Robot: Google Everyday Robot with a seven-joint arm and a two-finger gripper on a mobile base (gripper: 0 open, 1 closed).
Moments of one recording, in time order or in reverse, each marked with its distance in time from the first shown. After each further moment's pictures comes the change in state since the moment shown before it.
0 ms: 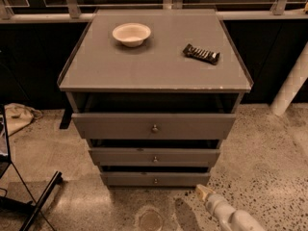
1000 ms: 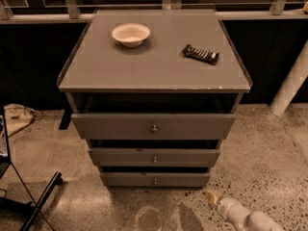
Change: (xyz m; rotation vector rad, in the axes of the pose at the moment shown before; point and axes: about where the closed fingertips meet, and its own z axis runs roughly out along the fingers) arm -0.023 0.001 -0.061 -0.007 0.082 0.028
